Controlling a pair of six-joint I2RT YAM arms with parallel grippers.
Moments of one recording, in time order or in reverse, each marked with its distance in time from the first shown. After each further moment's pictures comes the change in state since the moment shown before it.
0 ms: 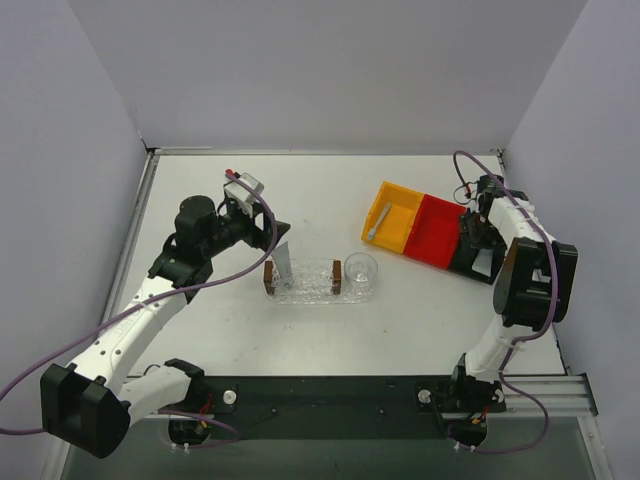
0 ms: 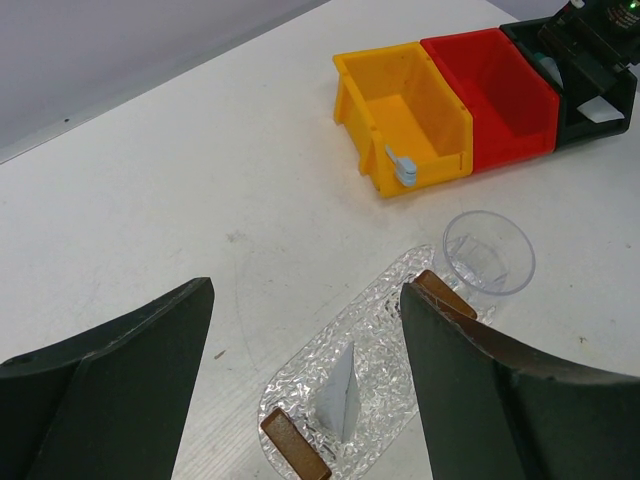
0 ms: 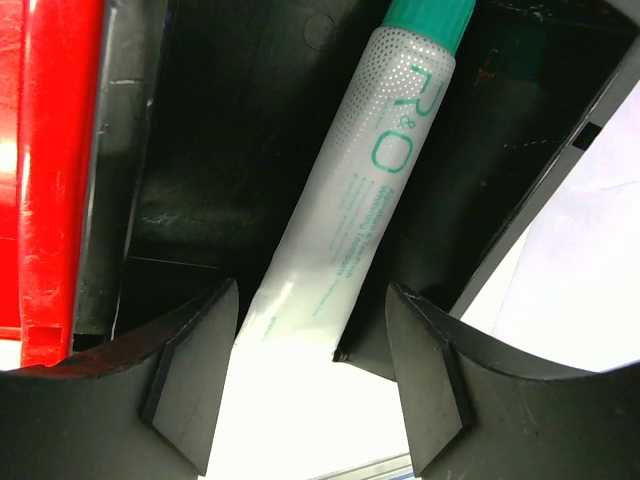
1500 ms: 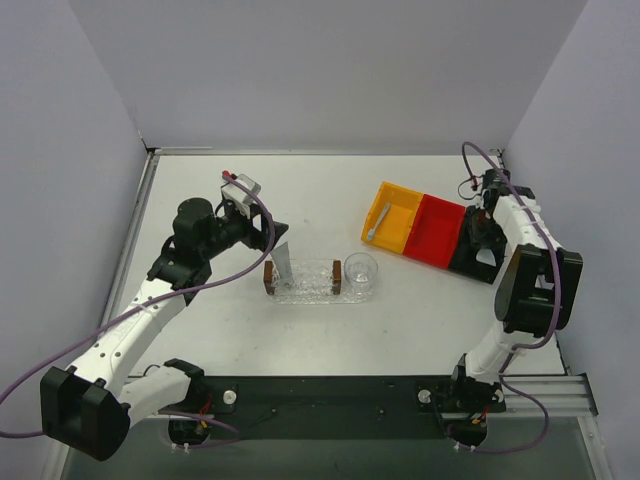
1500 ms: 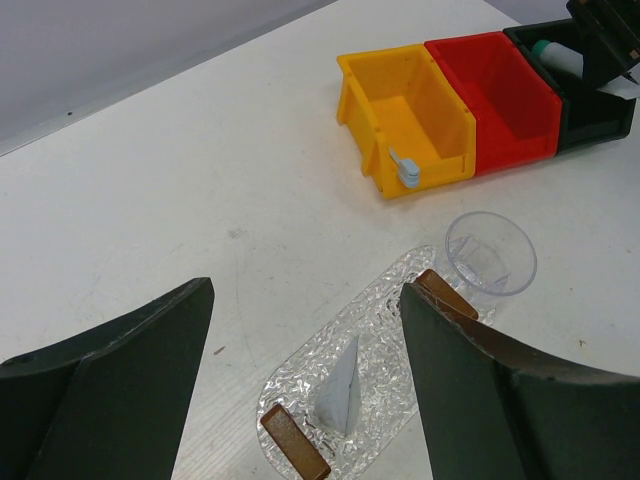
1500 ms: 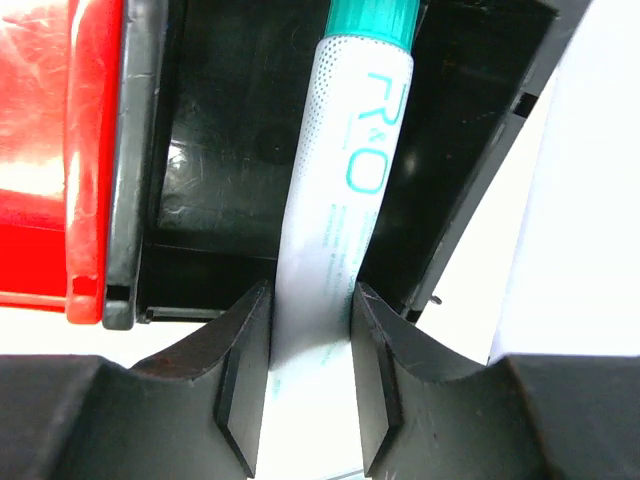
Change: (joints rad) left arm 0.013 -0.014 -0.022 0.014 -0.001 -0.018; right arm -0.006 -0.031 0.029 -0.026 -0.023 0.061
